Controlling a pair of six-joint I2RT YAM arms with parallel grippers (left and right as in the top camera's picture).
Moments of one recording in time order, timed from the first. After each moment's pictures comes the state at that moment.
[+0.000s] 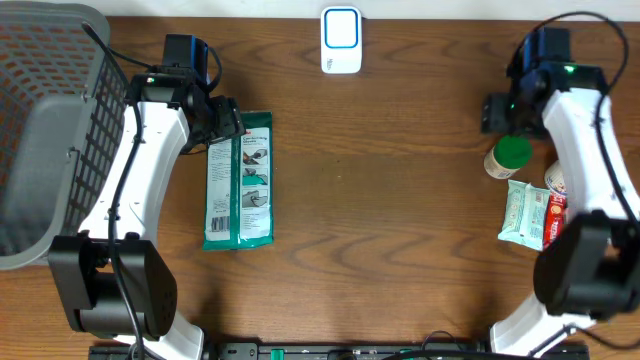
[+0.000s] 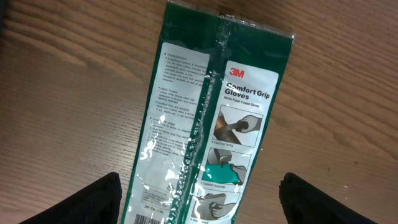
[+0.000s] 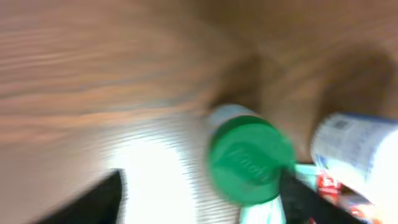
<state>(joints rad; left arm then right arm) -0.07 1.76 1.52 -1.02 0.02 -0.38 -0.09 1.85 1.63 -1.05 0.02 0.06</state>
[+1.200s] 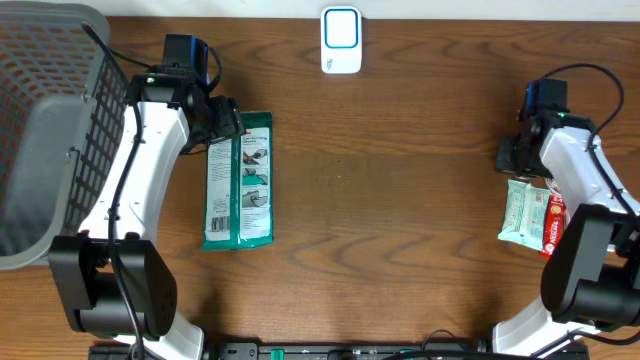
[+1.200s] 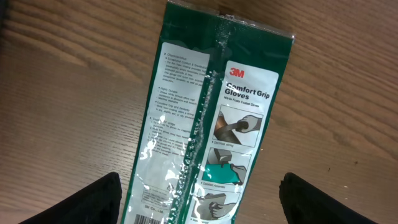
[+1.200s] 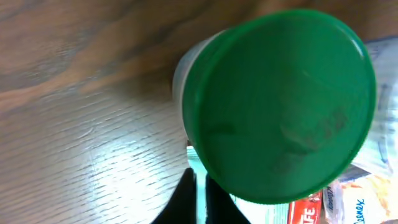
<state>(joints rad) -0.07 1.76 1.52 -1.02 0.02 -0.38 -0.17 1.82 1.25 -0.77 0.21 0.12</state>
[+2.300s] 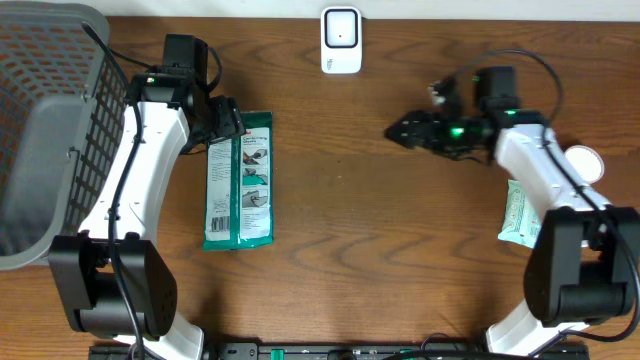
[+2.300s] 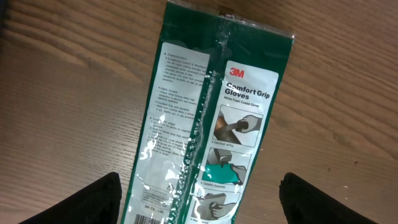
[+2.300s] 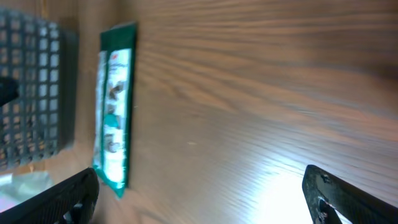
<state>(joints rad) -0.07 1.76 1.52 -1.02 0.02 -0.38 0.08 1.82 1.25 -0.55 -0.72 0.23</state>
